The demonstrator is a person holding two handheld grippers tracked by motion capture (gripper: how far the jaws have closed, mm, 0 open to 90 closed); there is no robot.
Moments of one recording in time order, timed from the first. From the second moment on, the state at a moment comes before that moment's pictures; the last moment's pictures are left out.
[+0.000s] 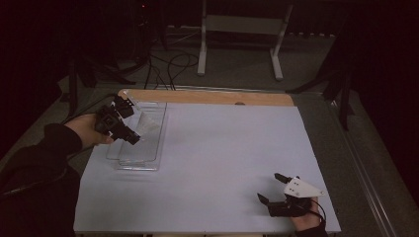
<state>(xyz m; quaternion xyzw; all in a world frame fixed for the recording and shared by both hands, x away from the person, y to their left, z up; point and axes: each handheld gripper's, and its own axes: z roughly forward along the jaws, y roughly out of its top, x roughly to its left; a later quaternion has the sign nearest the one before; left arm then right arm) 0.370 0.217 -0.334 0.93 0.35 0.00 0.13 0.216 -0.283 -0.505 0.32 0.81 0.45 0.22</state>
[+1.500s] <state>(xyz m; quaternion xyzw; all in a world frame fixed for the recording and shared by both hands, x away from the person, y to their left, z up) 0.374 0.264 -0.368 0.90 0.40 0.00 0.16 0.216 -0.282 -0.506 0.32 0.81 0.44 0.21</state>
